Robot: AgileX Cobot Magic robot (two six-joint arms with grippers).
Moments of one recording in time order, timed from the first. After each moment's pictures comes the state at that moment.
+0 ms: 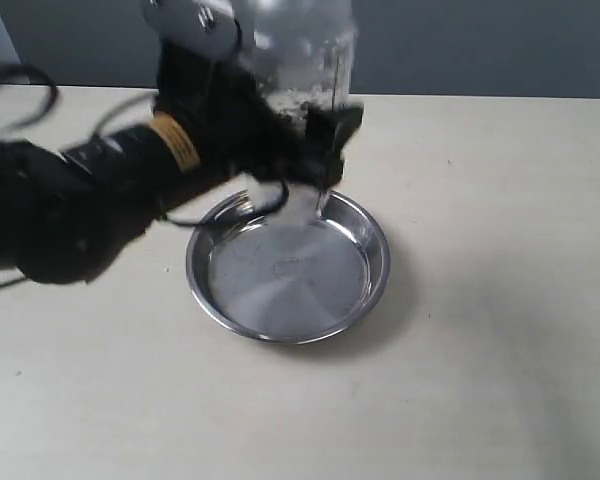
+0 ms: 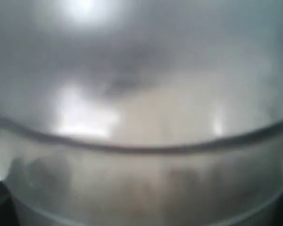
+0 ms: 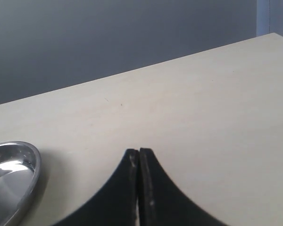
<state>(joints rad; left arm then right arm) -0.62 1.57 -0.78 -0.07 -0.53 -0.02 -0.07 0.00 0.00 0.22 0.32 0.06</state>
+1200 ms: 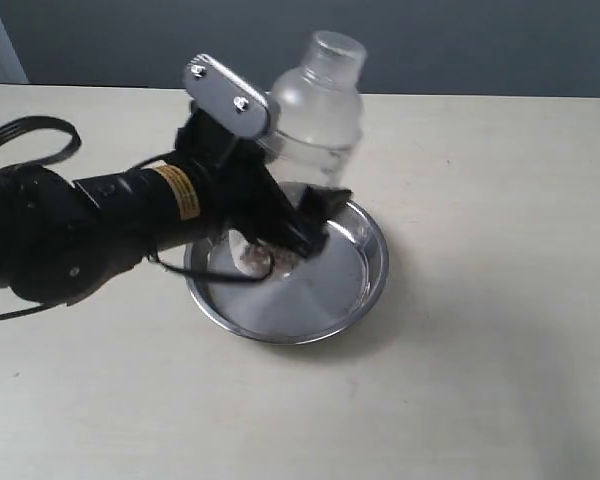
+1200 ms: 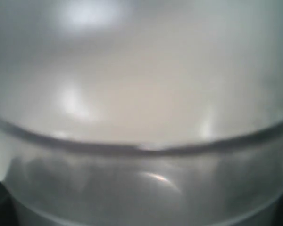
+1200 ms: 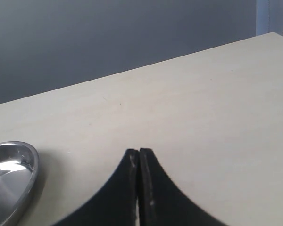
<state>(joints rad) -0.58 1.59 -0.73 0.00 -0.42 -0.04 -0.07 0.00 0.00 0.22 0.32 0.06</state>
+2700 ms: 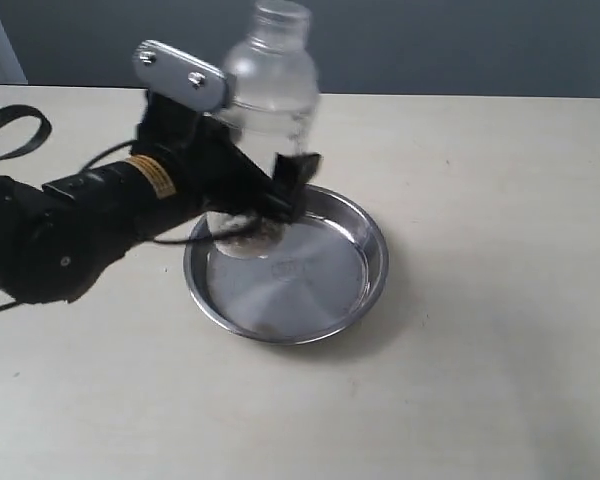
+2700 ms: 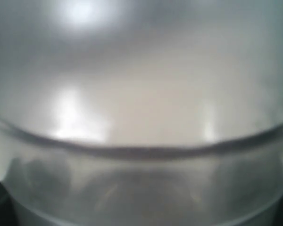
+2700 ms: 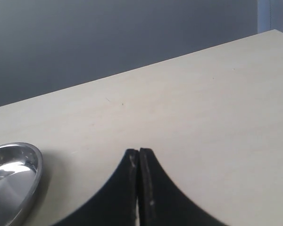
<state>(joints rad) -0.59 1.56 -0.69 -0.24 -0.49 0.09 -0.07 0.00 0.00 0.24 0.32 0.06</state>
